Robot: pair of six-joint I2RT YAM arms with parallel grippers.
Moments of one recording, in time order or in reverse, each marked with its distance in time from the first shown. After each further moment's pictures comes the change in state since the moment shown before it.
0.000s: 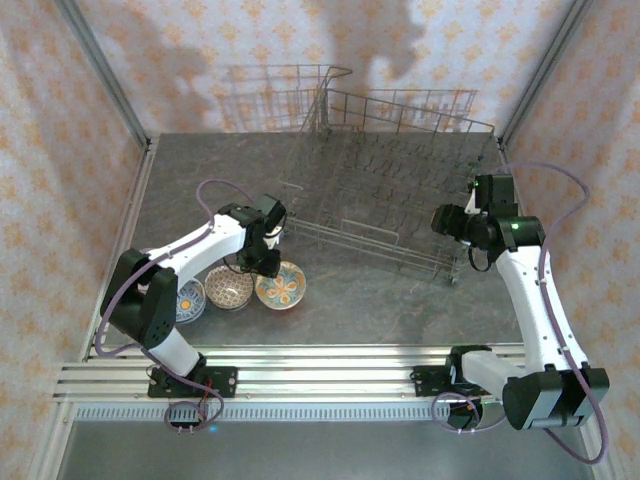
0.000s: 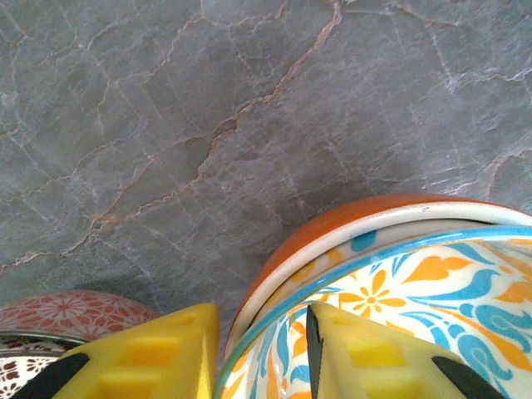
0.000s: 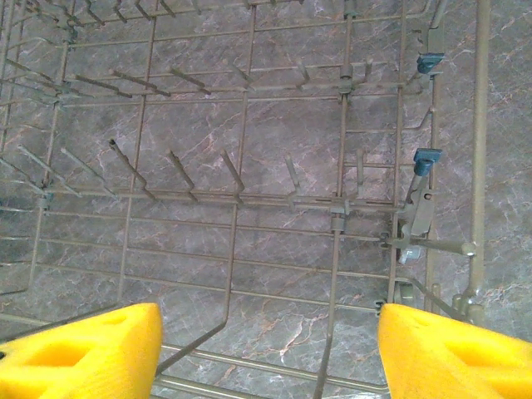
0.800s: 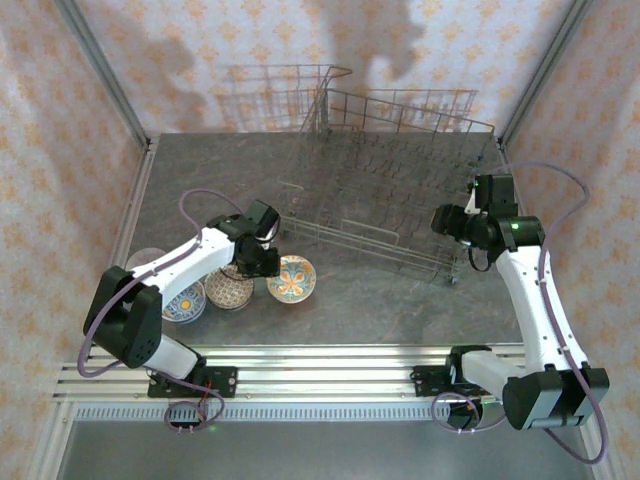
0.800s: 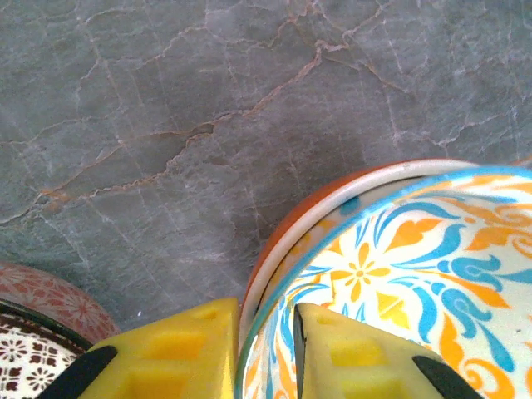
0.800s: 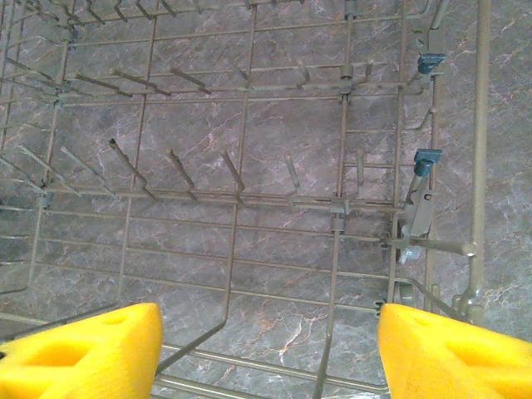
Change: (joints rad) left arm -0.002 -0.124 -0.122 0.137 0.050 -0.244; right arm 0.000 0.000 0.000 0.000 0.000 -0.004
